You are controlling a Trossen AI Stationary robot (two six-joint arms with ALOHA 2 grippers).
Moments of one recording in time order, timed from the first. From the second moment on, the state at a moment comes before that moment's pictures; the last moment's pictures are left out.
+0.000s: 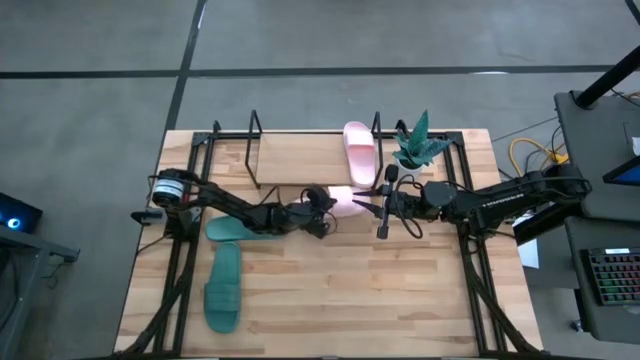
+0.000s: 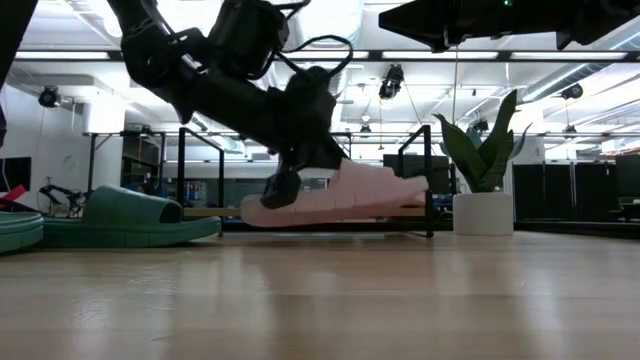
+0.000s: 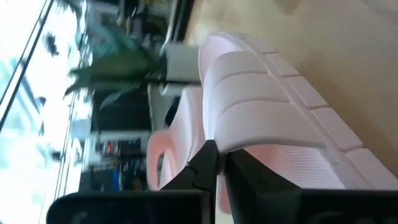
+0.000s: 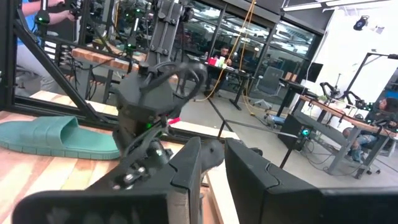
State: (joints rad) left arm -0.05 1.83 0.85 0.66 -0.60 1.19; right arm 0.09 1.17 0.54 0.68 0.24 -0.31
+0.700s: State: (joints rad) left arm -0.09 1.78 0.85 0.66 -0.81 1.13; right arm 0.09 1.17 0.54 0.68 0.24 -0.29
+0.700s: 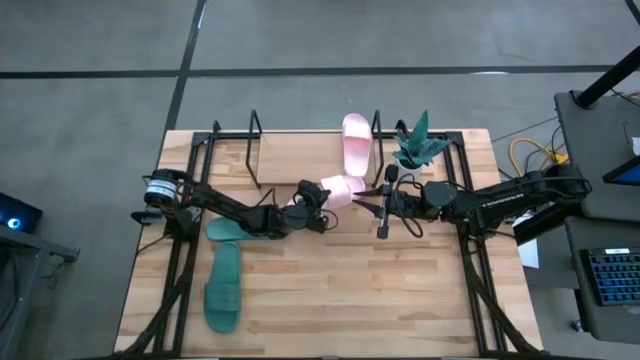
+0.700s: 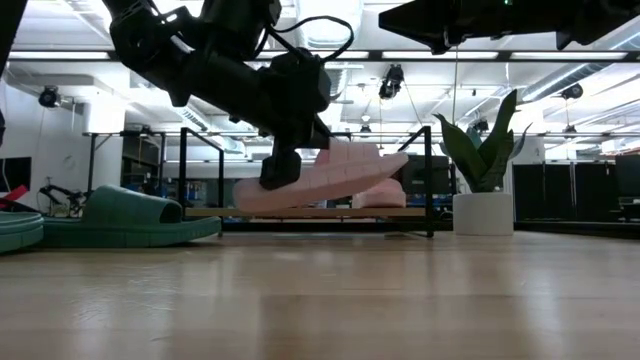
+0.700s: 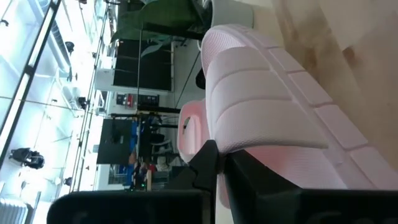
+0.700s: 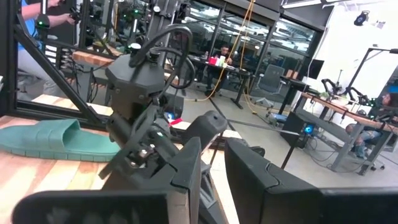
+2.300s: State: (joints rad) left arm -0.13 1.36 0.72 0.28 -0.43 1.04; right arm 0.11 1.34 0.91 -0.15 0.19 -0.57
